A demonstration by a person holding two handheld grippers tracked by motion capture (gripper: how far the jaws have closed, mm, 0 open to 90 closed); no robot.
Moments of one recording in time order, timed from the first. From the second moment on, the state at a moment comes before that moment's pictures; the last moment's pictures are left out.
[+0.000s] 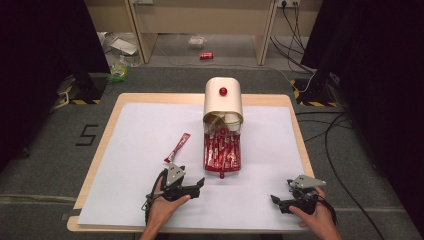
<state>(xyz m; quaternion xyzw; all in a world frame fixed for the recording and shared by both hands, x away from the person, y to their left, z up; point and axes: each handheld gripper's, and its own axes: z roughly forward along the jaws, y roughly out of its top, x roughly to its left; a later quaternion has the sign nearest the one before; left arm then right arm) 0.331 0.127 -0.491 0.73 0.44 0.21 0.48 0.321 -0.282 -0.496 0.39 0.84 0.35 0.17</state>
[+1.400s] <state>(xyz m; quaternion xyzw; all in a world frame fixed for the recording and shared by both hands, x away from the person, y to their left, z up) 0.352 0.104 -0.495 0.74 0.42 0.23 0.47 0.321 -0.282 -0.495 0.39 0.84 0.35 0.17</state>
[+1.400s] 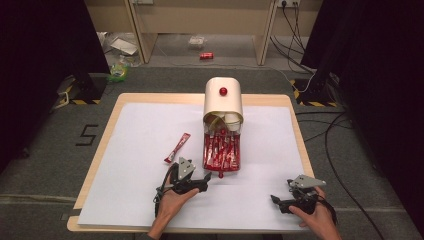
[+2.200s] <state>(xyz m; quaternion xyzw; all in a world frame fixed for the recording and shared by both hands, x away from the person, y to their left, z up) 0.369 0.098 -0.494 0.72 0.43 0.23 0.49 0.321 -0.282 -0.496 0.39 0.84 0.35 0.17</state>
